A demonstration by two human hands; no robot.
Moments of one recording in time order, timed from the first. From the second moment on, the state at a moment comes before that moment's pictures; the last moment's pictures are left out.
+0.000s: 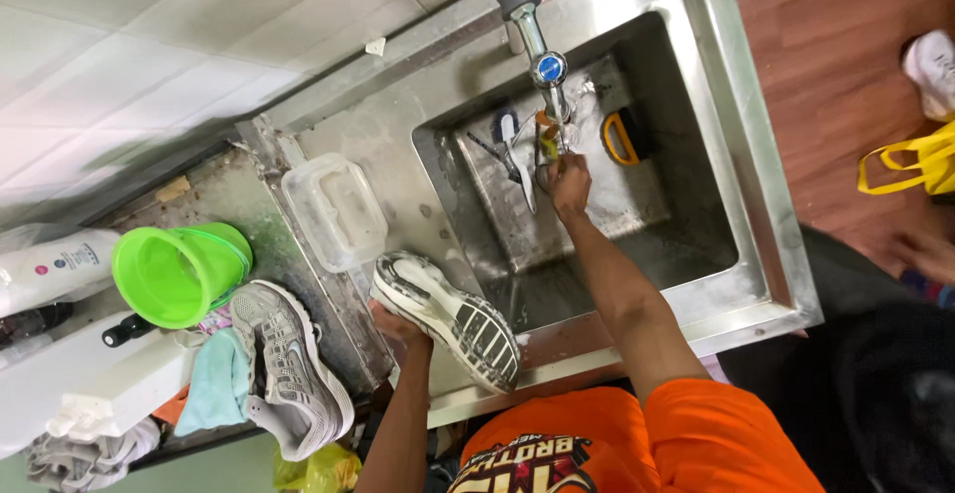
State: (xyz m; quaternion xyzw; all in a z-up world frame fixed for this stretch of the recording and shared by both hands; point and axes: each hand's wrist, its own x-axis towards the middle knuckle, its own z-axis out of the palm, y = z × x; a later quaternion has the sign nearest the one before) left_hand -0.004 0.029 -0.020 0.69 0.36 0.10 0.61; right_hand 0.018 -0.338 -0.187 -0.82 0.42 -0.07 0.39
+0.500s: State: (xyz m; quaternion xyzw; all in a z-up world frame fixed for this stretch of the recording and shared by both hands) left_hand -0.002 0.047 -0.062 0.64 0.37 0.07 0.67; right_hand 0.017 -0.347 0.191 -0.76 0.18 -0.45 0.44
